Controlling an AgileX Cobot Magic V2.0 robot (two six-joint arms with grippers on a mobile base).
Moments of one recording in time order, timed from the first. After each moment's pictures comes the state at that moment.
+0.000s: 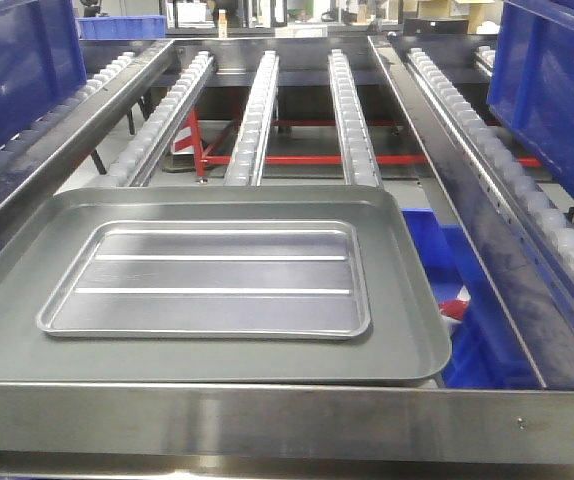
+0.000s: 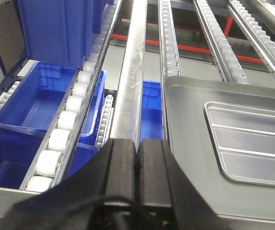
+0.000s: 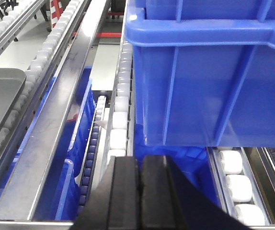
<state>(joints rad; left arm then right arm) -0.09 -0.01 0.03 -0.06 0.18 -0.08 -0.04 -0.01 0.03 0.00 0.22 0.06</state>
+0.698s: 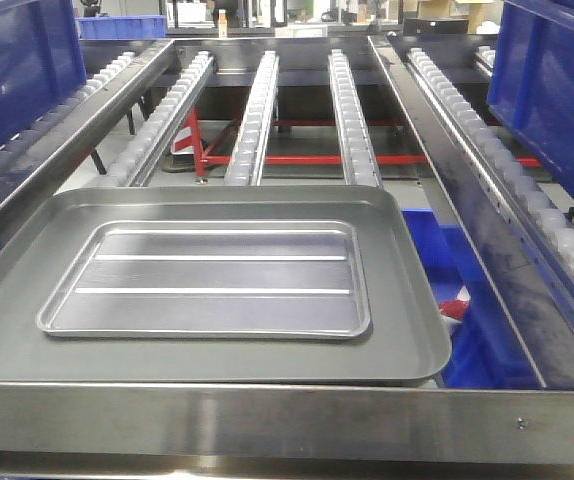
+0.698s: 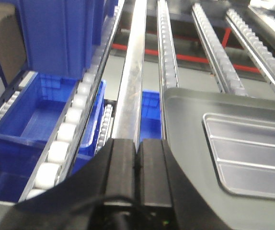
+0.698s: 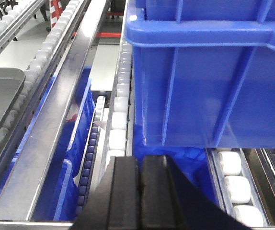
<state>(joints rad) -0.09 -0.01 0.03 -0.06 0.13 -0.08 -0.04 -0.01 0.03 -0.01 0.22 0.06</state>
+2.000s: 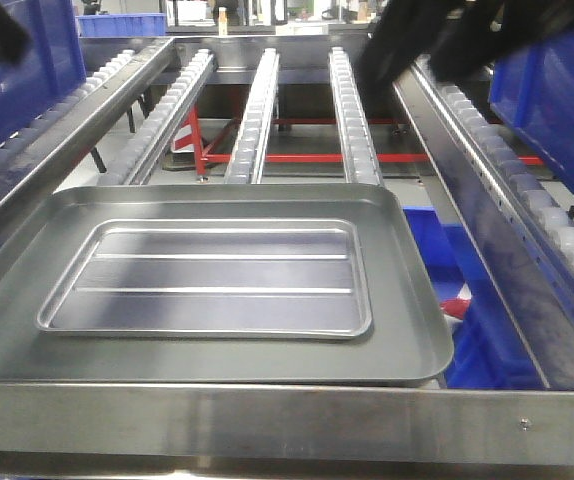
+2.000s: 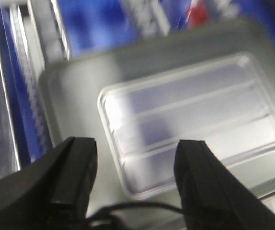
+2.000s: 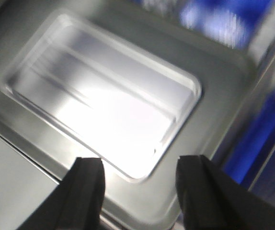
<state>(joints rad) -0.48 1.14 -0.88 0.02 0.53 -0.08 0.61 1.31 -0.97 0.00 0.53 0.16</state>
